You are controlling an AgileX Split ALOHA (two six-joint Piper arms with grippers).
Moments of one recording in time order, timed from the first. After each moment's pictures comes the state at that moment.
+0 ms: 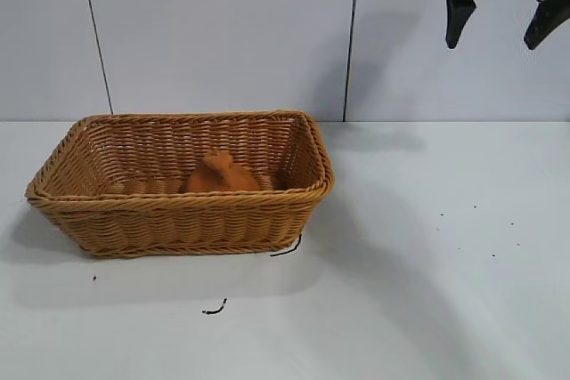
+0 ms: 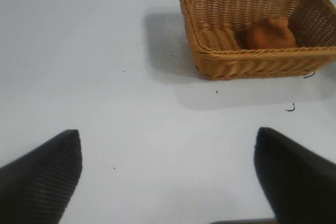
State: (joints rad) left arm -0.03 0.00 -0.50 -0.05 1.07 0.00; right arm 0.01 2.19 -2.09 -0.02 1.21 0.09
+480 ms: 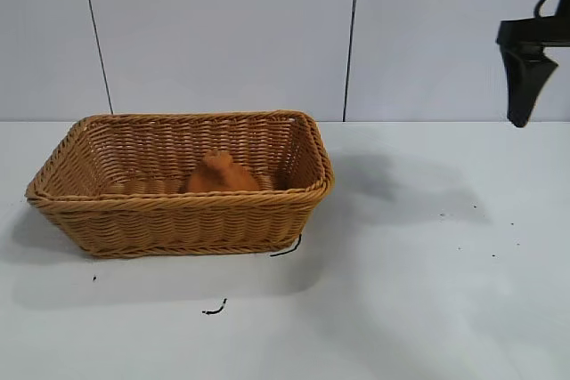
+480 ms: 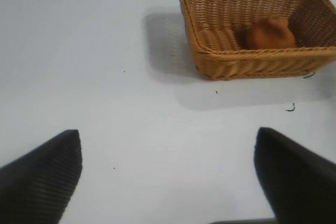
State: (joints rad) left arm -0.03 0.00 -0.50 -0.05 1.07 0.00; right arm 0.01 1.71 -1.35 0.02 1.21 0.03
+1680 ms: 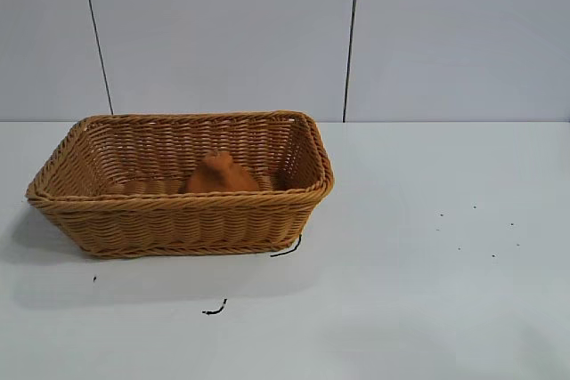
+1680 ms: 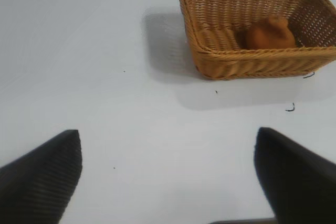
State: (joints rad) left arm -0.03 0.00 -0.50 -0.05 1.07 0.00; right arm 0.01 0.01 -0.50 0.02 1.02 -0.01
